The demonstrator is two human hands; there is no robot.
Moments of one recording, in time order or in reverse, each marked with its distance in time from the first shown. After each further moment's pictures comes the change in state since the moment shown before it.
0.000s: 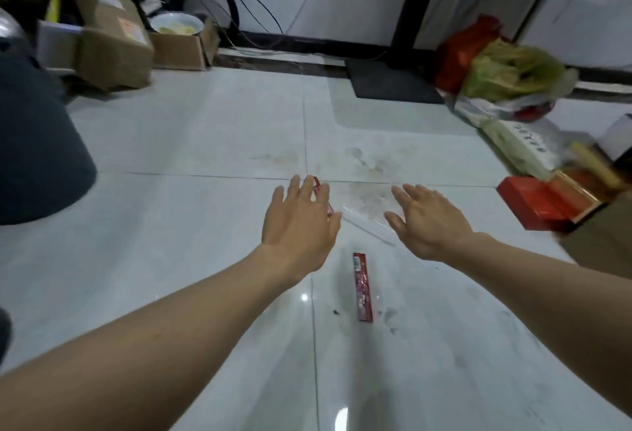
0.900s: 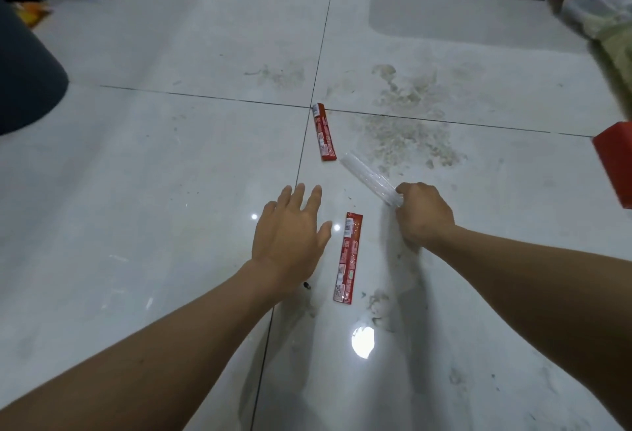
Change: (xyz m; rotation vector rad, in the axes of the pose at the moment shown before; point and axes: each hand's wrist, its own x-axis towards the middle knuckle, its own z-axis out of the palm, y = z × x) left_hand 0.031 0.051 0.147 -0.113 -0.190 -0.261; right_hand 0.099 0.057 0.164 0.299 -0.211 0.111
